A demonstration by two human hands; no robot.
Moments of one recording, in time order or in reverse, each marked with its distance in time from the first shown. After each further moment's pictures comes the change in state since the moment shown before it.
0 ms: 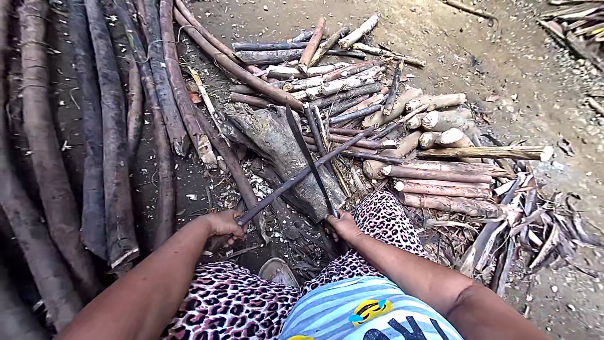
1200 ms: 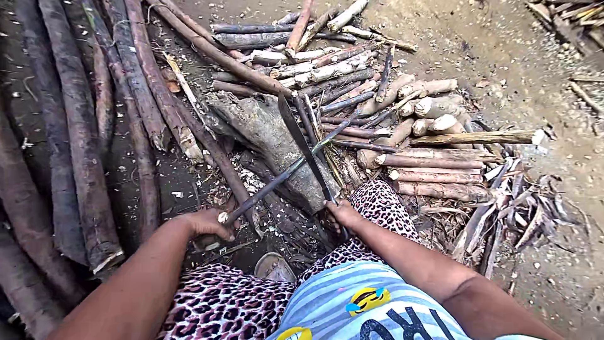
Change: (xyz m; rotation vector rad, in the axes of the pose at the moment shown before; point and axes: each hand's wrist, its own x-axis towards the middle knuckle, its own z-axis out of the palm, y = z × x) left_hand 0.009 -0.023 -0.011 0.167 0.001 0.143; right_hand -0.004 -0.014 -0.015 -0.029 -0.090 0.075
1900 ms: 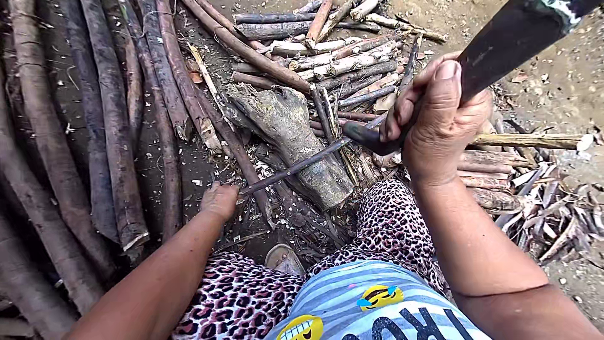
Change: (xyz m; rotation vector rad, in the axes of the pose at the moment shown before) left_hand 0.002 0.027 0.009 0.564 0.515 -0.185; right_hand -0.106 -0.193 -0.016 0.262 0.388 -1.492
